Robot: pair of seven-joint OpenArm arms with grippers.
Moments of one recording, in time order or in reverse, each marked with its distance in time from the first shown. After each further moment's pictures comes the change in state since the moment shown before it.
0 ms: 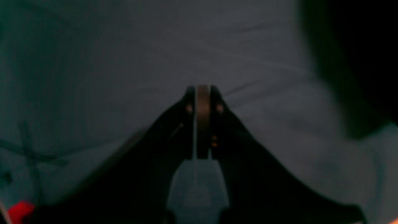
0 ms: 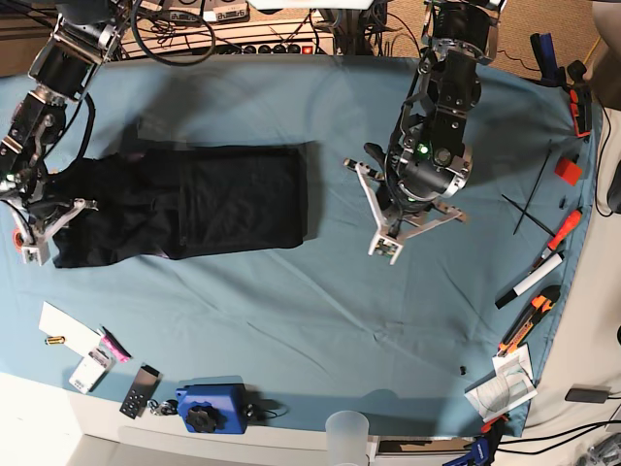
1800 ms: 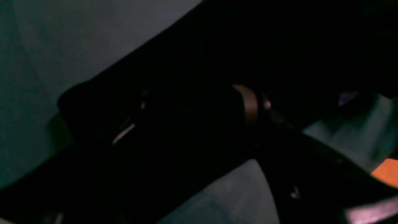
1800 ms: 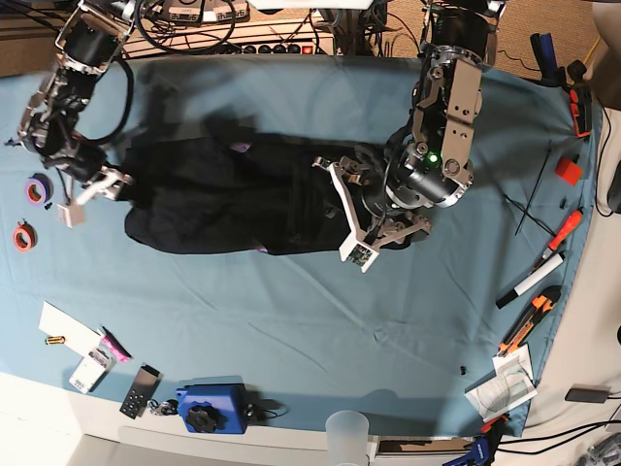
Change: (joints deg) left arm -2.0 1.5 -0.1 0.0 -19.9 -7.6 -3.5; right arm -6.2 -6.6 2.0 -12.0 31.4 4.1 -2.7
